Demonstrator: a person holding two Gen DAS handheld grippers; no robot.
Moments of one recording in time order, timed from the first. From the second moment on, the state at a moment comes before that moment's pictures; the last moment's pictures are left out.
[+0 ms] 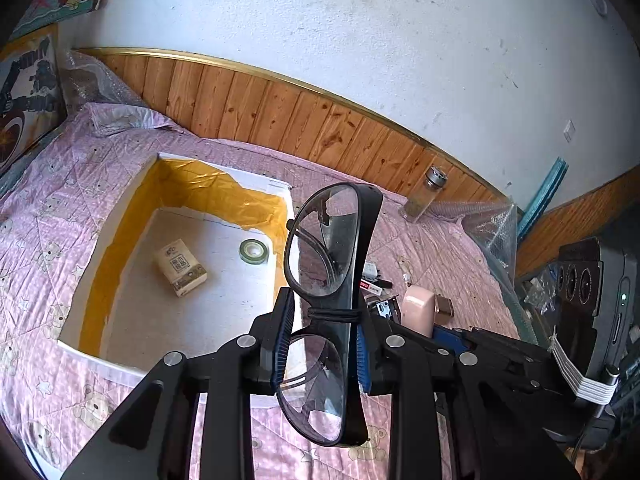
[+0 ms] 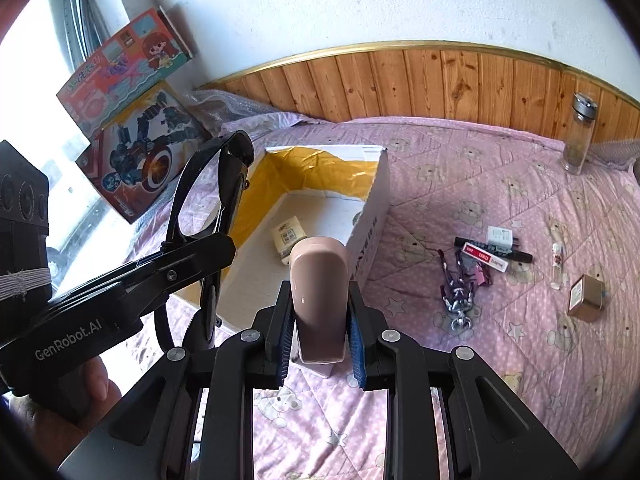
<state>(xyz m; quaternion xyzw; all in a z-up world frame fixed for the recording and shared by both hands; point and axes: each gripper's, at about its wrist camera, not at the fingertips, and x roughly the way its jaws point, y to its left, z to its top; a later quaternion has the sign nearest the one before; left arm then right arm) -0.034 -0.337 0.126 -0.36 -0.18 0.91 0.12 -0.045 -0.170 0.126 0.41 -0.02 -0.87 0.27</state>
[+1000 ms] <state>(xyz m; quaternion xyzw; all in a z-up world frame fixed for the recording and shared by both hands) -0.174 -0.437 0.061 -0.47 -0.22 0.86 0.03 -0.162 -0.278 0.057 0.51 0.06 -0.81 0.29</state>
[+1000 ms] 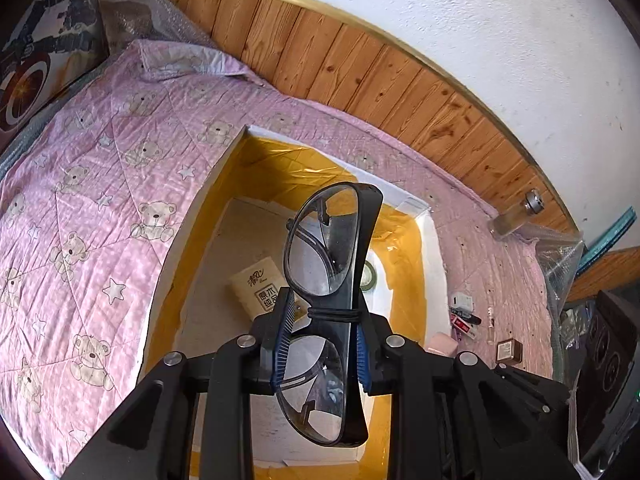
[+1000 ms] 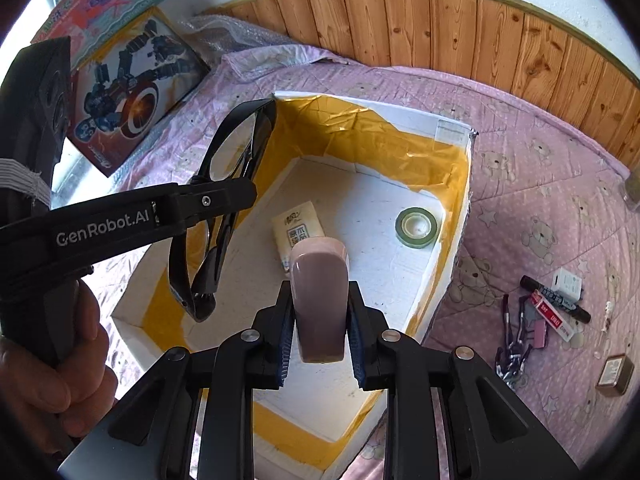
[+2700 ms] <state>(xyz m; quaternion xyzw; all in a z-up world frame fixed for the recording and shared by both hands) -0.119 -0.385 0.052 -0.51 -0.16 0.84 0.00 -0.114 -0.220 0.069 0.50 -0.01 -0.81 0.30</state>
